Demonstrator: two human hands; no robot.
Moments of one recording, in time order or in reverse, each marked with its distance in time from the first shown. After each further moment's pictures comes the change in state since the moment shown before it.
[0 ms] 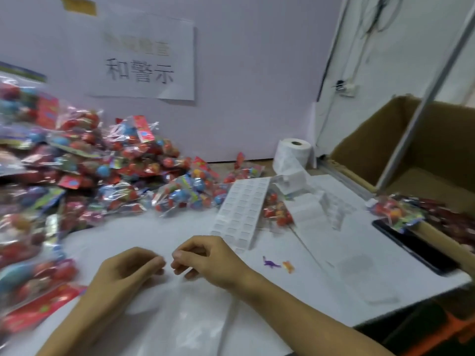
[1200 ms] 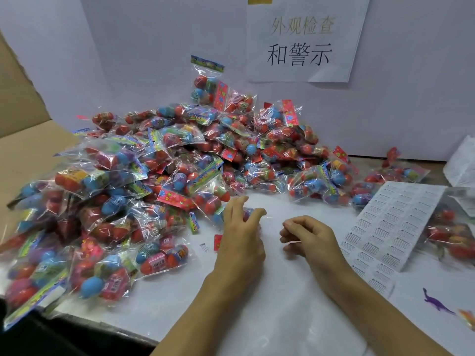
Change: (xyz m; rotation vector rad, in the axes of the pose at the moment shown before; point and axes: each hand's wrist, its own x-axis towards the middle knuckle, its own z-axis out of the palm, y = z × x) left_hand -0.003 -0.004 -0.012 0.729 0.435 0.159; right_hand 0.052 0.006 0.053 0.300 0.133 0.033
